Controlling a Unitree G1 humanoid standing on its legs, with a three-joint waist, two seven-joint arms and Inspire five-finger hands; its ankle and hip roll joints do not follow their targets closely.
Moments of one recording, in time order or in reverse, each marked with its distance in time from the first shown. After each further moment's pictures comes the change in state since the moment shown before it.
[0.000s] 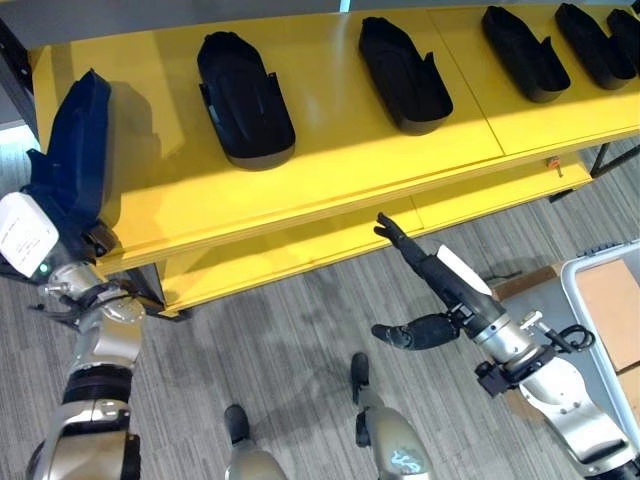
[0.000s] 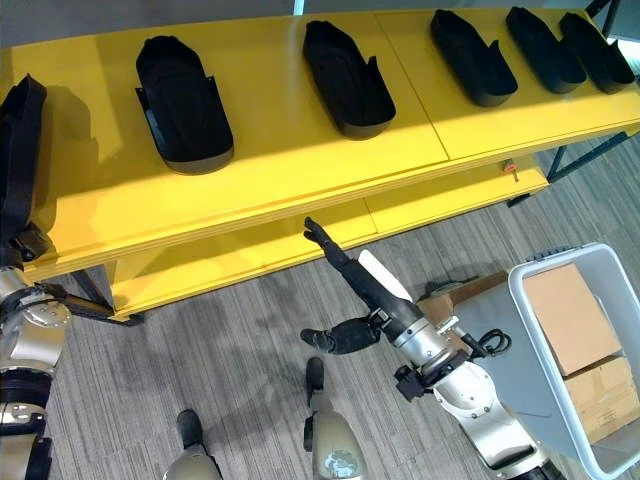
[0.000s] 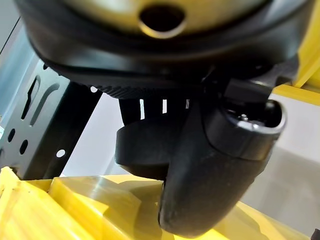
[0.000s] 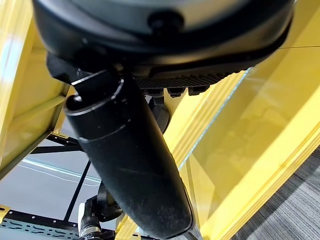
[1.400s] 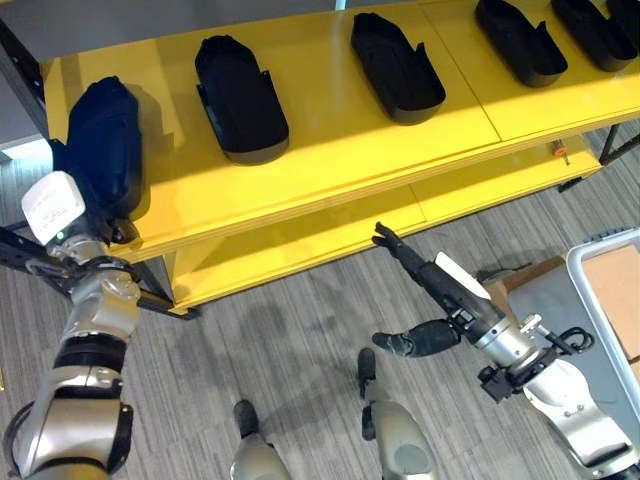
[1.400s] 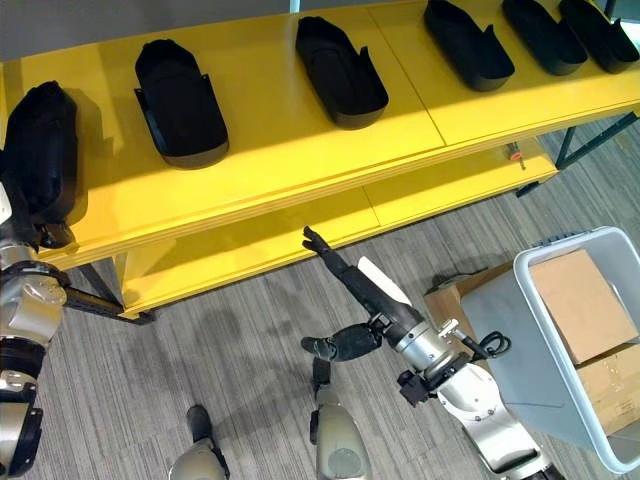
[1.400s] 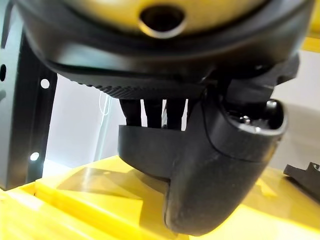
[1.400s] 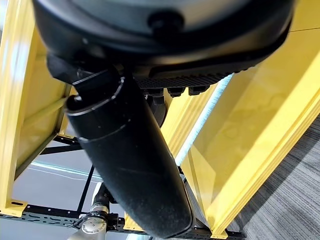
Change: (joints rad) left arm -0.178 0.087 -0.174 0.169 0.041 0.044 -0.276; right arm 0.033 -0.001 -0.015 -0.002 0.038 0.014 0.061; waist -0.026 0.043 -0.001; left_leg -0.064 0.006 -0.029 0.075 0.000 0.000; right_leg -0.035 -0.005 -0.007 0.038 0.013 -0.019
